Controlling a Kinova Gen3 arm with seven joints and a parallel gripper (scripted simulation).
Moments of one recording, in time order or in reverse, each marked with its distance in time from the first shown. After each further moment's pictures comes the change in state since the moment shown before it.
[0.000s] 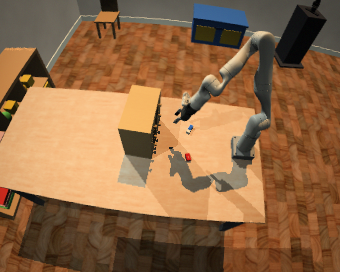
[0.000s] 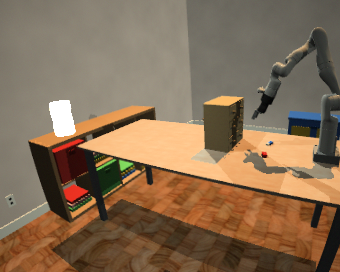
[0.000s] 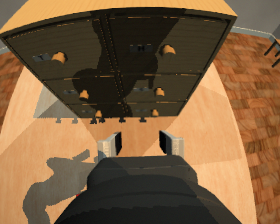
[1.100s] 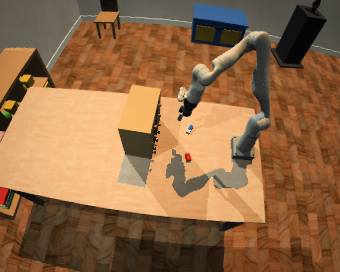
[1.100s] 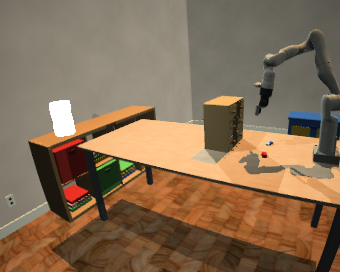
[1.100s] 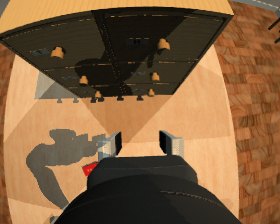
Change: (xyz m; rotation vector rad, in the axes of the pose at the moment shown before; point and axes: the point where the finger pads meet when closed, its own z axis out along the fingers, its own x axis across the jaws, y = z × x) arm 0.004 0.006 -0.033 -0.236 0.008 0.011
